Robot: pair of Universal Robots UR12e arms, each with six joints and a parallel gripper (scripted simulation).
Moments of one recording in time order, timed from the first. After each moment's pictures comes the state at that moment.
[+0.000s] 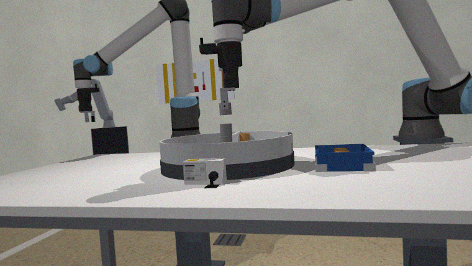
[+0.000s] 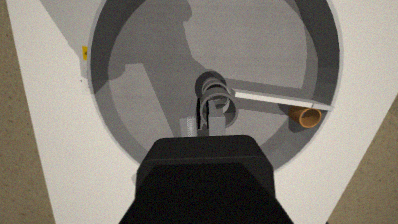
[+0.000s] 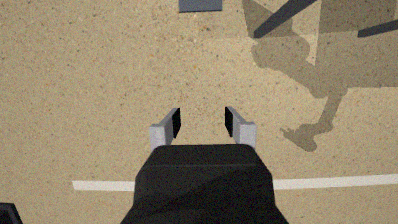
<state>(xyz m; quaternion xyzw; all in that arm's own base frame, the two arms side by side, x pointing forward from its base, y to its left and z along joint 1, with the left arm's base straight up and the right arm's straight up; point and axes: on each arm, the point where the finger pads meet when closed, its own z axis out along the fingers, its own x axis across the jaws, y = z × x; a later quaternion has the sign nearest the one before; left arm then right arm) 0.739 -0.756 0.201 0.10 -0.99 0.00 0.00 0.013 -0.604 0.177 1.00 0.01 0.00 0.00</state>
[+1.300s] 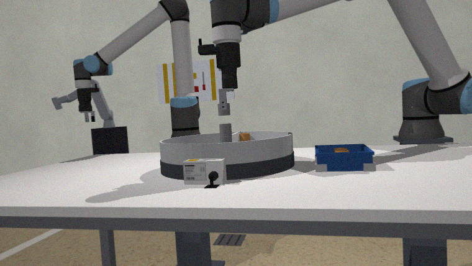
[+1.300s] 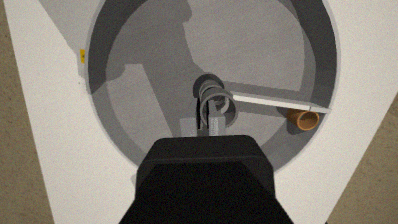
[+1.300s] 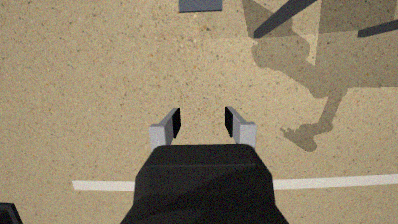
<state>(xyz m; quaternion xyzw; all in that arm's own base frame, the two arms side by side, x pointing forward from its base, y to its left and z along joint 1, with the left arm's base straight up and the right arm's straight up) 0.736 -0.761 0.200 0.10 -0.99 0.00 0.00 0.013 -0.604 0.177 1.00 0.01 0.00 0.00</state>
